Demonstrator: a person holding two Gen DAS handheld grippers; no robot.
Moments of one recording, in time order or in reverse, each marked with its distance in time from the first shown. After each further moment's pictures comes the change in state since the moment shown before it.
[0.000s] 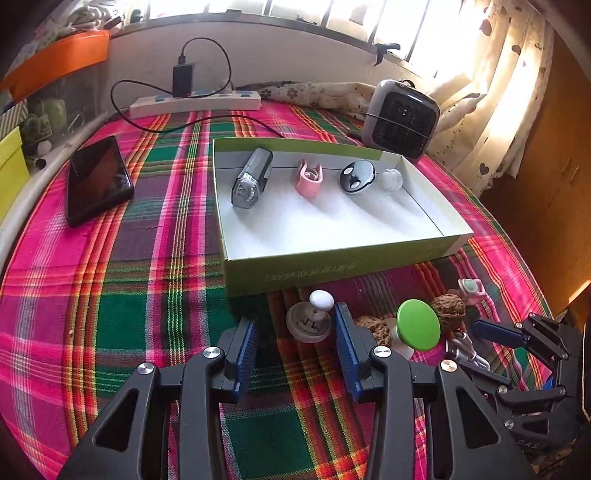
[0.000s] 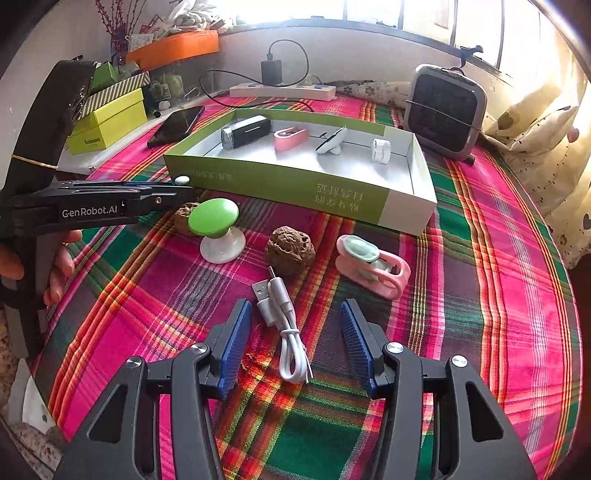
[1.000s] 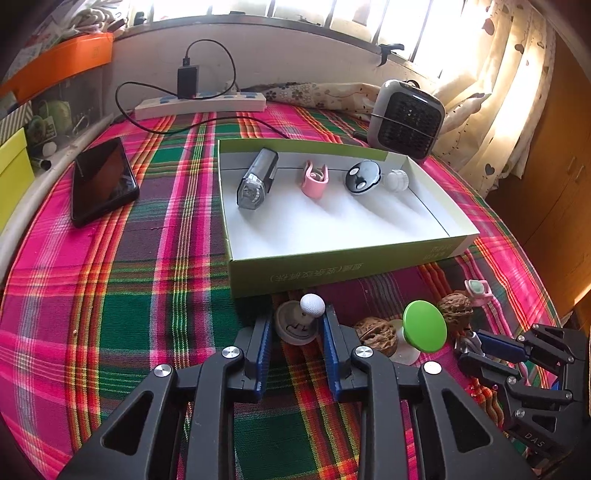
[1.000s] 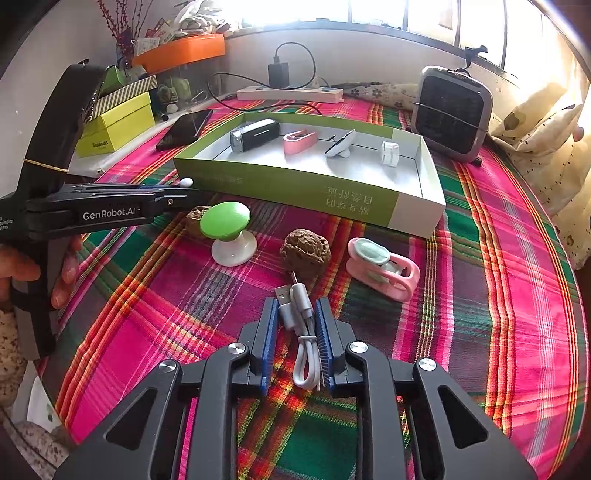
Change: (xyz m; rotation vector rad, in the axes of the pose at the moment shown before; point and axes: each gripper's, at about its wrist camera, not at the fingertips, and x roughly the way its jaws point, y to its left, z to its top) left arm 0.000 0.000 -0.001 -0.004 -0.007 0.026; right arm -0.001 0.005 0.000 0.007 -0.012 0.028
